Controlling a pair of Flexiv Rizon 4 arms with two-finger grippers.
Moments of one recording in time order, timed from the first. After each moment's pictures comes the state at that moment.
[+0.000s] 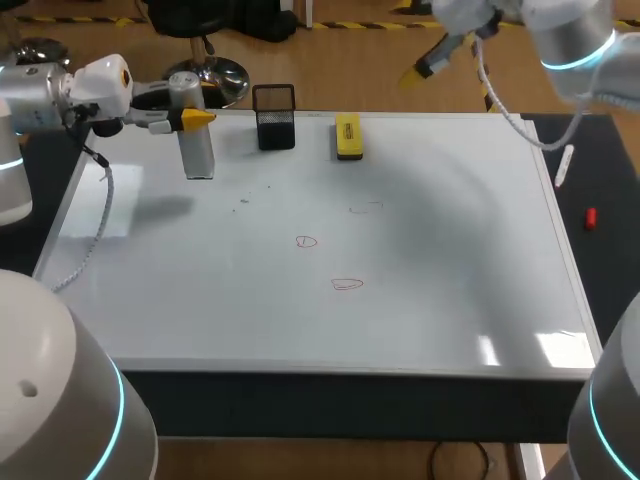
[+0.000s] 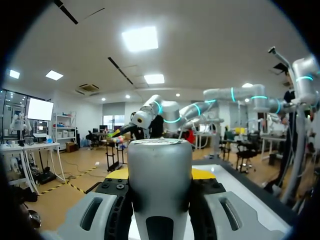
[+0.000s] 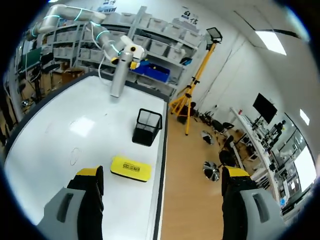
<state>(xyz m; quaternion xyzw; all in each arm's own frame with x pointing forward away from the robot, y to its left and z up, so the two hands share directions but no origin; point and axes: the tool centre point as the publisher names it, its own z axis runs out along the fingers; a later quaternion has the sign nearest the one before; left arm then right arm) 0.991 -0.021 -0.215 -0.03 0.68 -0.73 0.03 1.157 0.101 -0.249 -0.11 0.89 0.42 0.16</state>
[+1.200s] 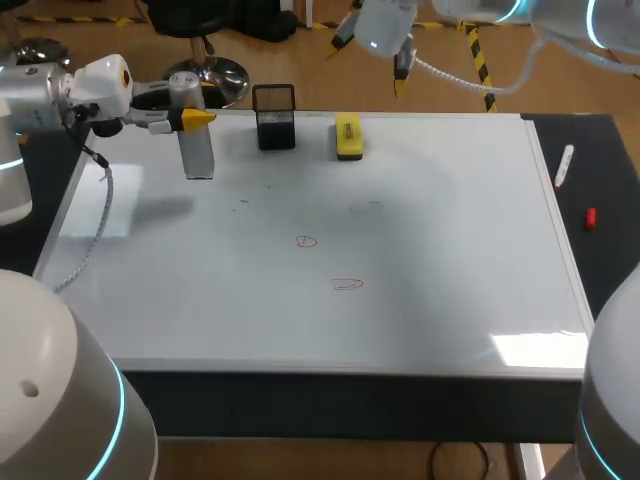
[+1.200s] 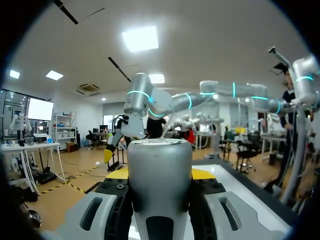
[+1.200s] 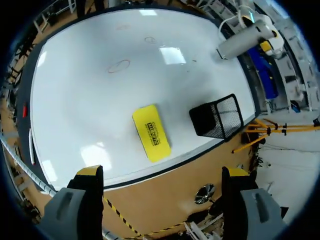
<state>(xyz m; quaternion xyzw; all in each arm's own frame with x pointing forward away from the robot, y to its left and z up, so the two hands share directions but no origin) 0.991 -0.021 -0.214 -0.03 0.69 -0.73 0.03 1.164 0.145 -0.323 -0.58 0.80 0.08 0.10</state>
